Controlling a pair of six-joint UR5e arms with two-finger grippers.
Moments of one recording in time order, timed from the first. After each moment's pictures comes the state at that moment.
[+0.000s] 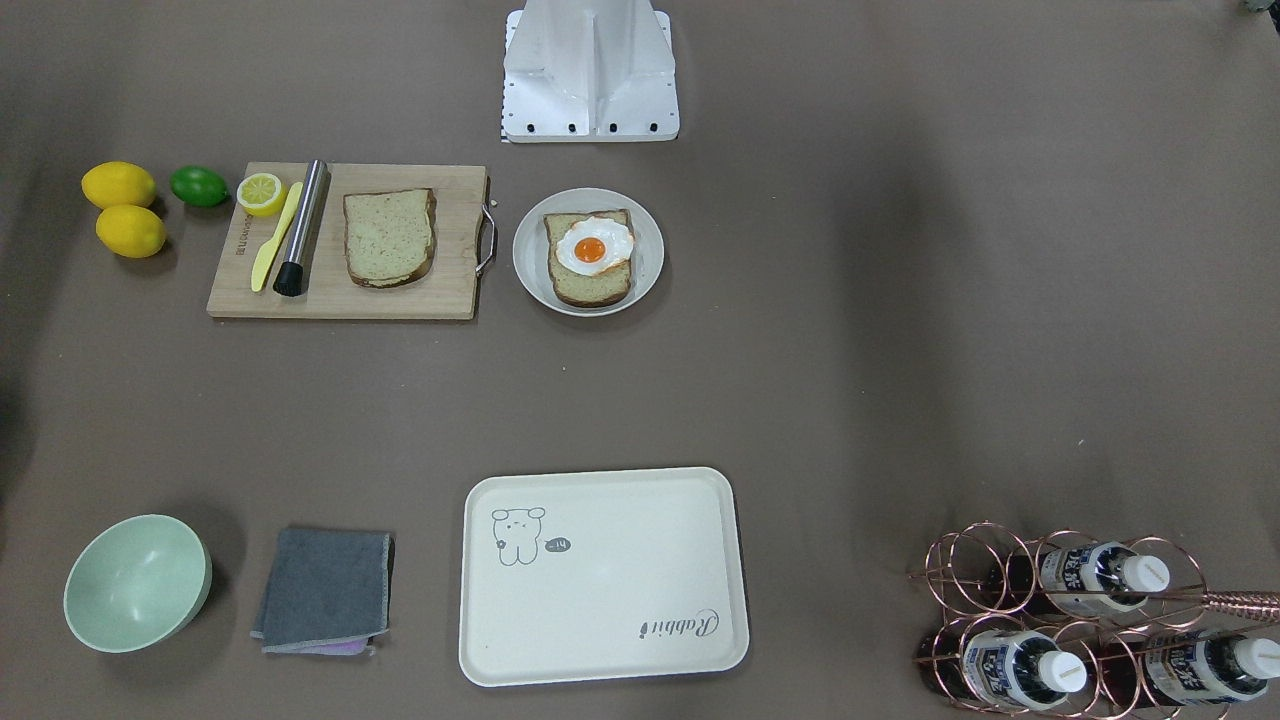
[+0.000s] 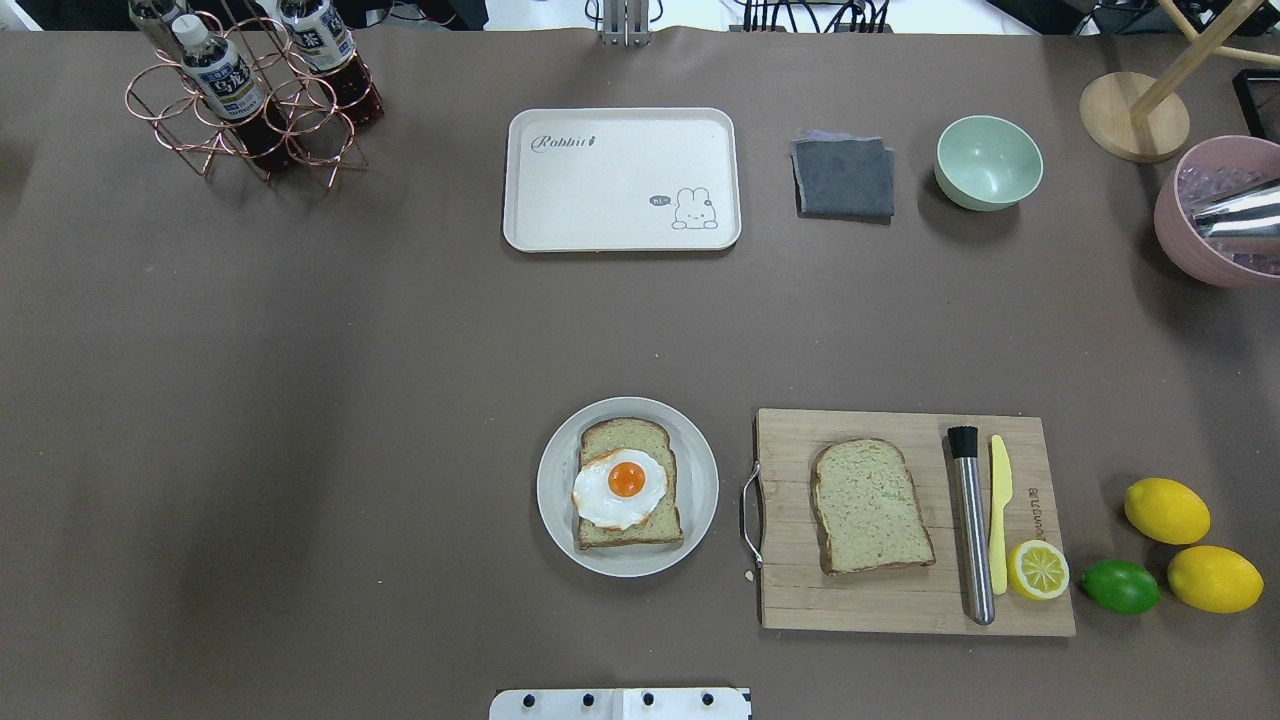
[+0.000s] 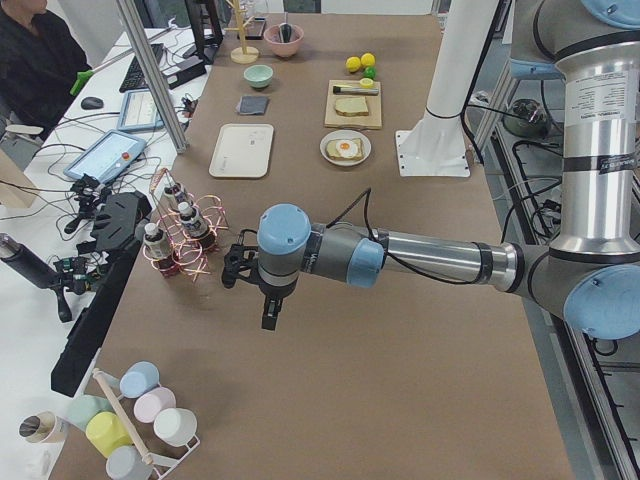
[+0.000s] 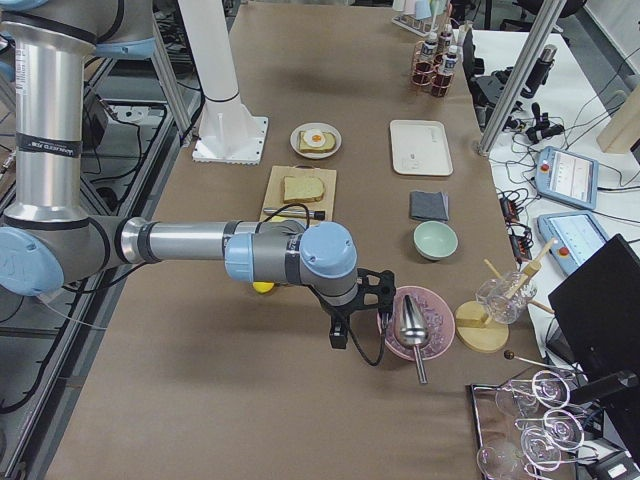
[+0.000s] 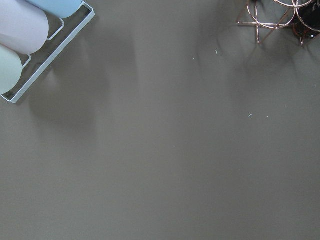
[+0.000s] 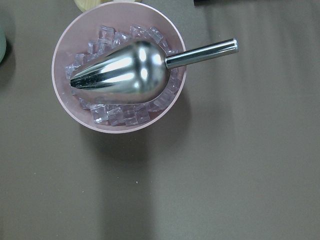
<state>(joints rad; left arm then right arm) -1.60 -1.49 -1.77 -1.70 -2.41 -0.07 1.72 -1.70 1.77 -1.59 2.41 0.02</state>
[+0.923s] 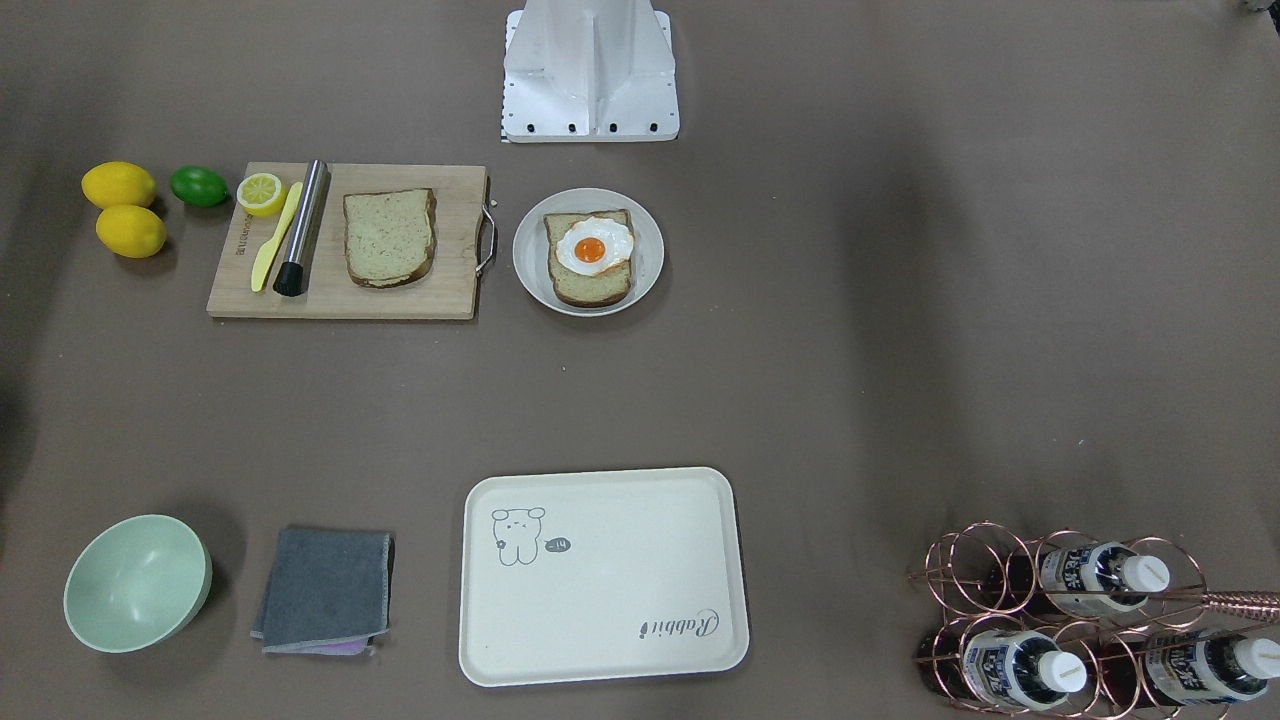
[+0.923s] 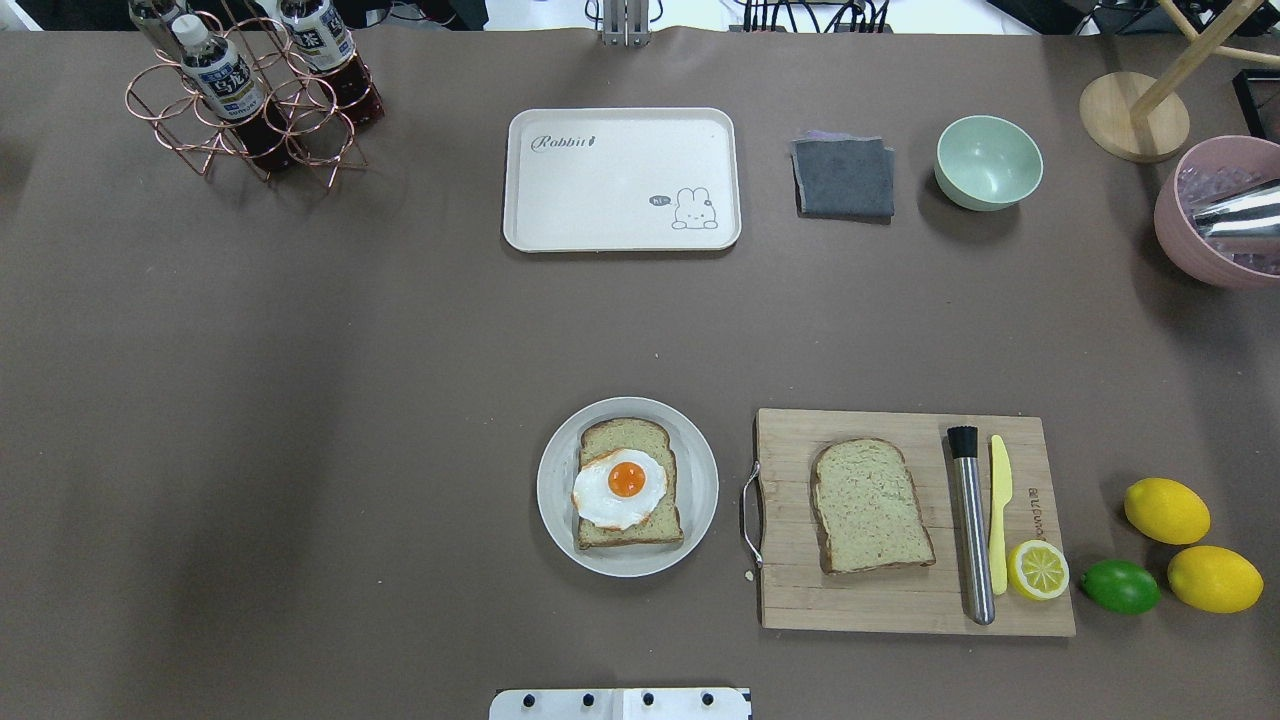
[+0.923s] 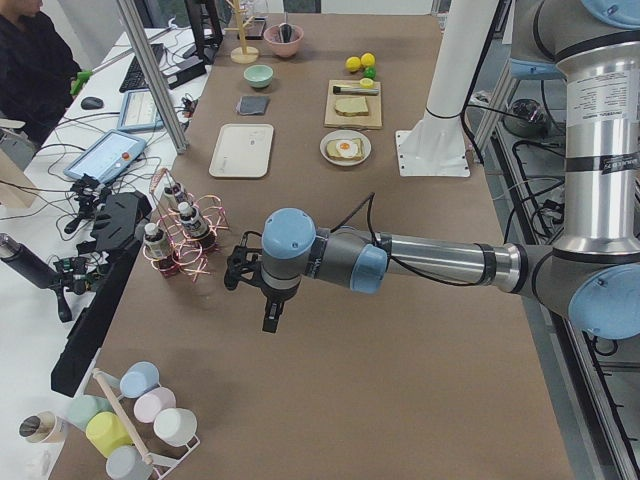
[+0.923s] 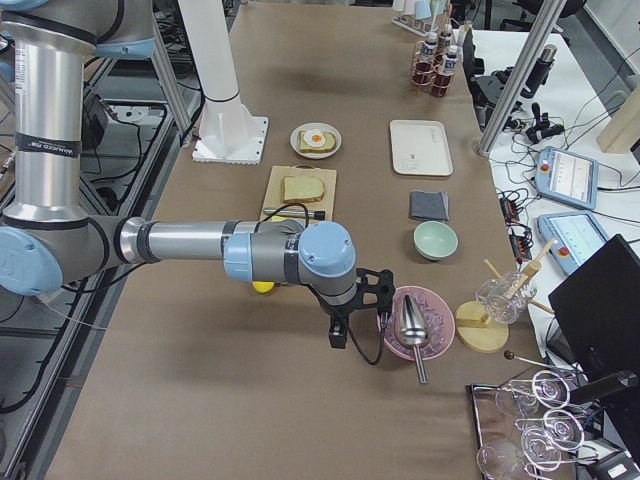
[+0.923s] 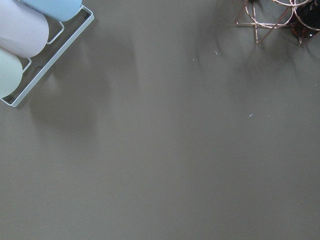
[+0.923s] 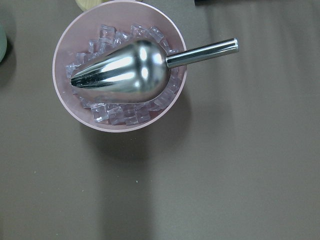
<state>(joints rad) -1.60 -1.48 -1.75 -1.75 -2.41 -0.07 1.72 -1.70 1.78 -1.59 2.41 0.01</state>
